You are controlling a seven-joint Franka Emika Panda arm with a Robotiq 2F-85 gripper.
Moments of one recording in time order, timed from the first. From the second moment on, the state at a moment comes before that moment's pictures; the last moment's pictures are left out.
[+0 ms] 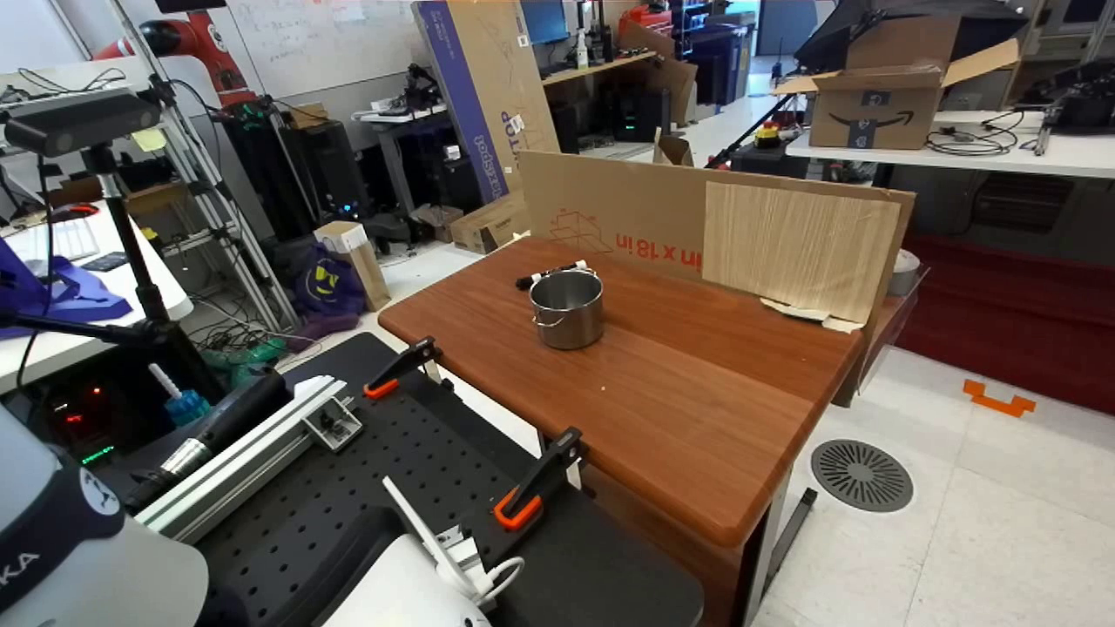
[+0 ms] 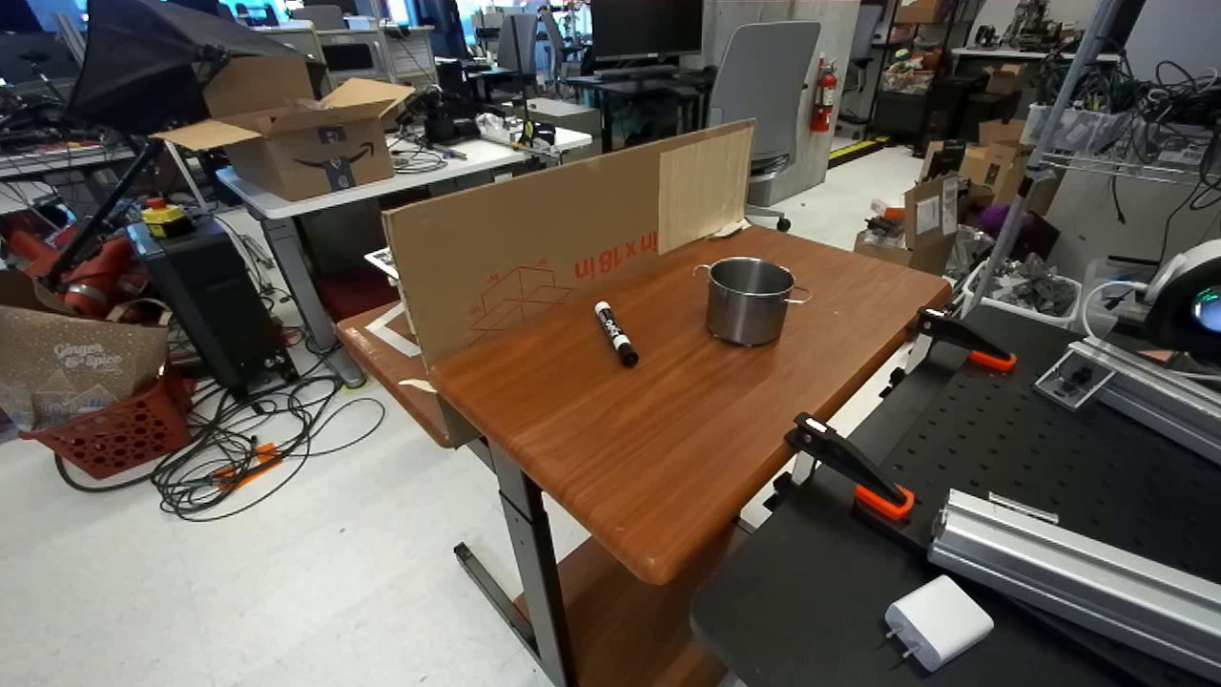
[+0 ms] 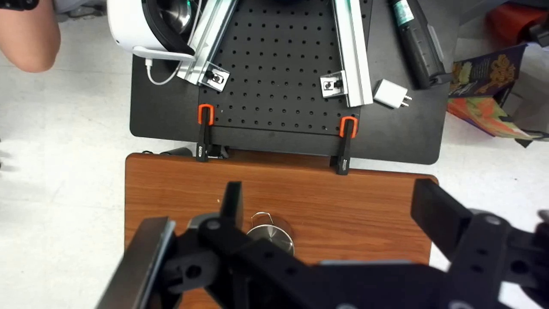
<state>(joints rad) 0.08 -0.60 0.13 -2.29 -0.01 1.47 0.05</state>
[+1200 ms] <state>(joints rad) 0.09 -0.30 0.15 -2.43 0.35 2.33 0.22</state>
